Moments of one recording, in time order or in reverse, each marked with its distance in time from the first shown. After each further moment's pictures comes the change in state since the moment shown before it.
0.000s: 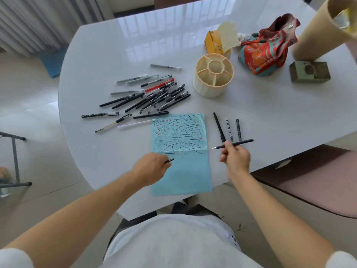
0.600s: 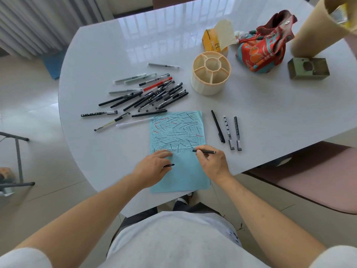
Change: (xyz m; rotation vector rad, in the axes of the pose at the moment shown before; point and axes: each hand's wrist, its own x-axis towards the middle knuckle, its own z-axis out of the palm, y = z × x) left_hand -0.001 -0.012 0.032 0.017 0.068 0.209; right_hand -0.020 0.031 0.014 -0.657 -0.364 -0.555
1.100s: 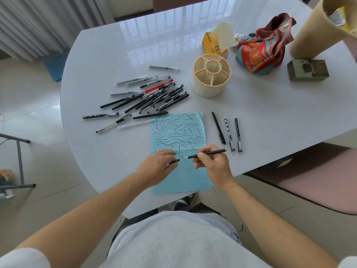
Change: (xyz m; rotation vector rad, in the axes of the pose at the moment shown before) left_hand 0.007 0.017 -0.014 -0.077 0.088 -0.026; right_hand -0.019 -0.026 -0.009 0.604 -0.090 0.170
